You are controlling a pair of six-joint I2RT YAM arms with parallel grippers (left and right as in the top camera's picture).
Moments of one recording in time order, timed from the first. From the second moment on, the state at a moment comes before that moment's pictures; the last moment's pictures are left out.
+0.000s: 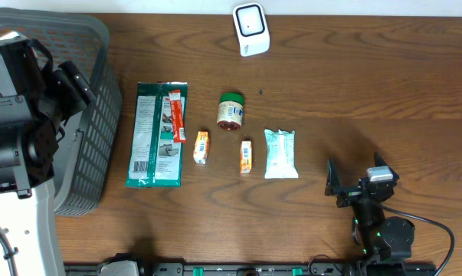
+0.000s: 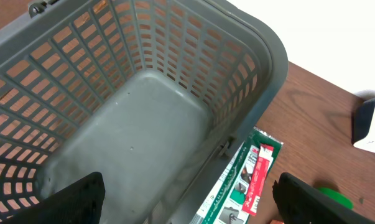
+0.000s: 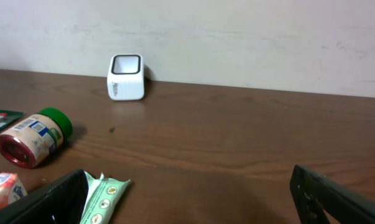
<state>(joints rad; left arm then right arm) 0.14 1.28 1.76 -1.24 -0.20 -0.33 0.04 0.01 0.01 -0.06 -0.10 -0.01</state>
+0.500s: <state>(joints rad) 0.14 1.28 1.76 -1.24 -0.20 -0.33 0.04 0.01 0.01 -0.06 -0.10 0.02</state>
